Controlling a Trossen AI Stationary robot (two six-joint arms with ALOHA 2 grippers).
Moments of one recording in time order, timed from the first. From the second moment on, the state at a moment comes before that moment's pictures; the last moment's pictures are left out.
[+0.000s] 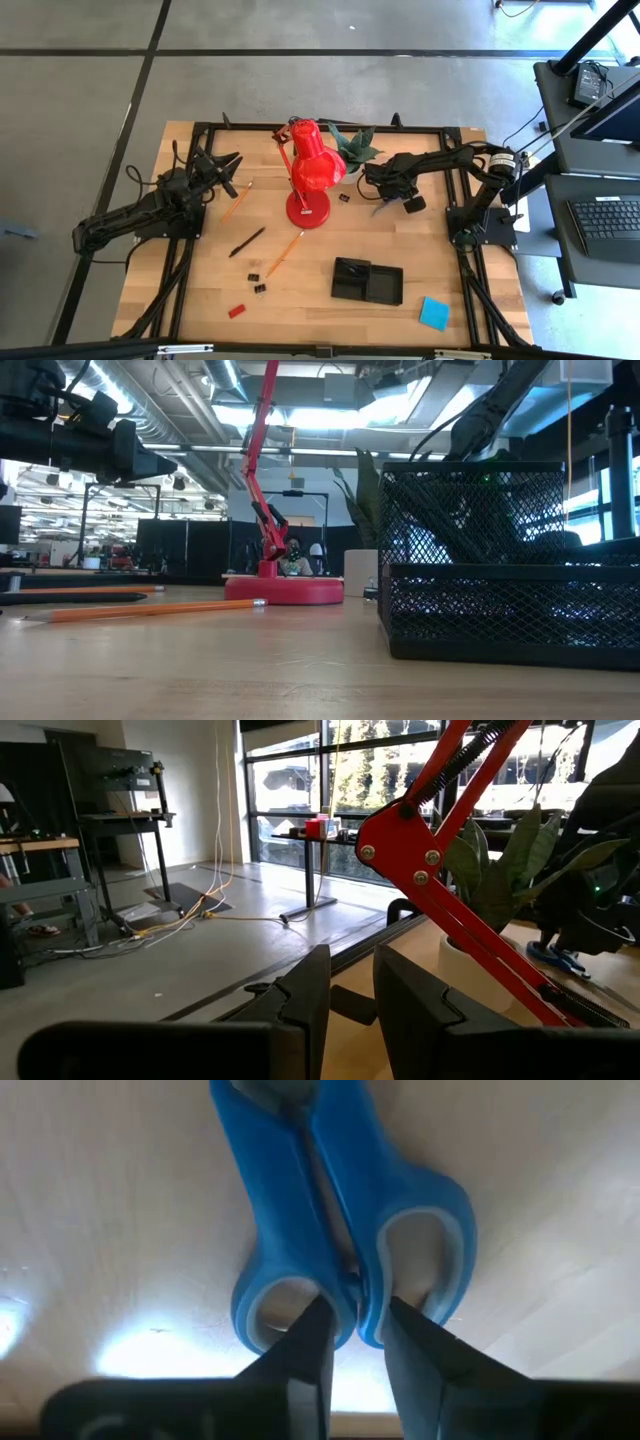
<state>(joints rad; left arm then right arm) 0.43 0.01 0.01 0.06 -0.33 0.01 -0.36 1.77 0.88 -0.92 0.35 -0.64</state>
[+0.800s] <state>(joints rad) 0.43 0.01 0.01 0.06 -0.33 0.01 -0.19 1.67 0.88 -1.00 0.30 -0.42</state>
